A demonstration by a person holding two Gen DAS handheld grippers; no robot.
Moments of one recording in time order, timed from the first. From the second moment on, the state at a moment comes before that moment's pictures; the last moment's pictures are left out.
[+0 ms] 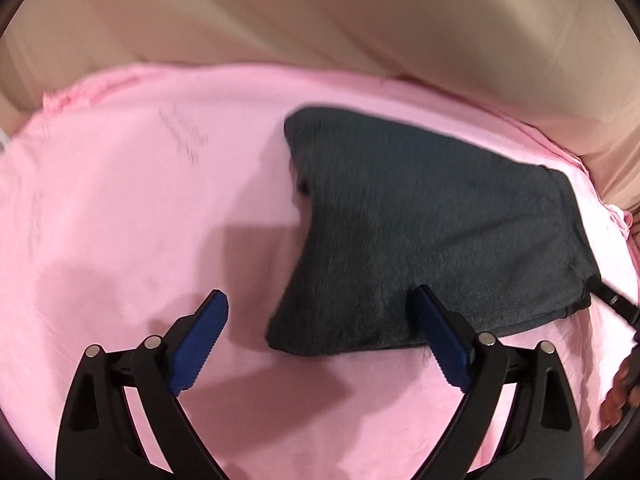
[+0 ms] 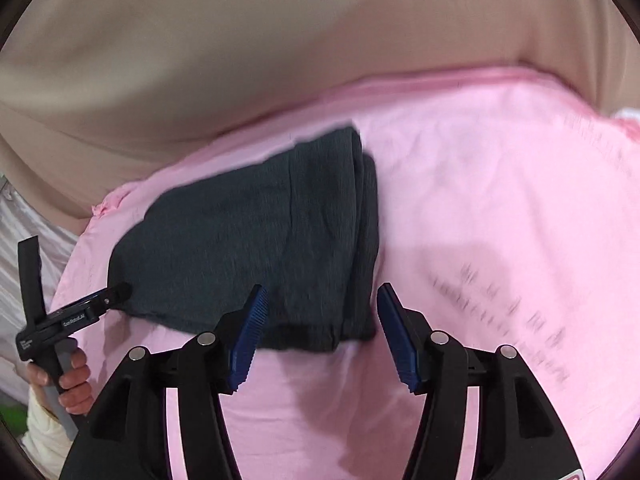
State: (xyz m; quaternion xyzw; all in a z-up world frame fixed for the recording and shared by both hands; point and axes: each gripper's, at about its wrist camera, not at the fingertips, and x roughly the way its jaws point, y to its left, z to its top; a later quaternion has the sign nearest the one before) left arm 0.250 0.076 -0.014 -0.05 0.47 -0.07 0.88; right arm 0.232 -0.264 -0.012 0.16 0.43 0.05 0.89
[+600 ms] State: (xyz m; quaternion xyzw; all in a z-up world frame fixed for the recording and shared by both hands) left arm 0.259 0.044 -0.010 -0.04 0.47 -0.09 0.88; right arm 0.218 -0.269 -0.016 0.16 0.42 0.05 0.89
